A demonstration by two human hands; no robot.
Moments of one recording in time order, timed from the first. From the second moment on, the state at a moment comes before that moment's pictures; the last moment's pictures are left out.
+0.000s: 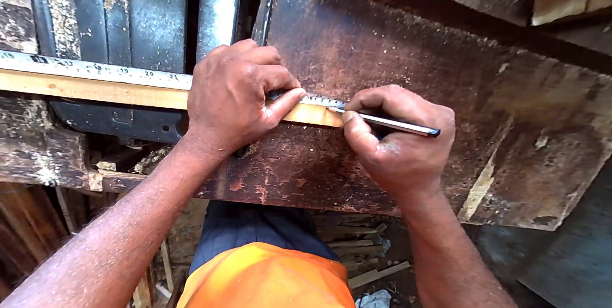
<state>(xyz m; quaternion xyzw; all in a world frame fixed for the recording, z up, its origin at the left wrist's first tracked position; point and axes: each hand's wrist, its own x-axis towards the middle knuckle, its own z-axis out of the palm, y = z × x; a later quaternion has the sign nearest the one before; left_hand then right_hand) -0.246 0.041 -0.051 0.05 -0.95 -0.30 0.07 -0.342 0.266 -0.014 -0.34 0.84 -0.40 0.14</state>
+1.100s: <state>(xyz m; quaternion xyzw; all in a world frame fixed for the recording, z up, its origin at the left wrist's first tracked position) -0.247 0.040 -0.050 0.05 -0.95 -0.29 0.08 -0.345 0.268 -0.015 -0.31 0.80 -0.49 0.15</state>
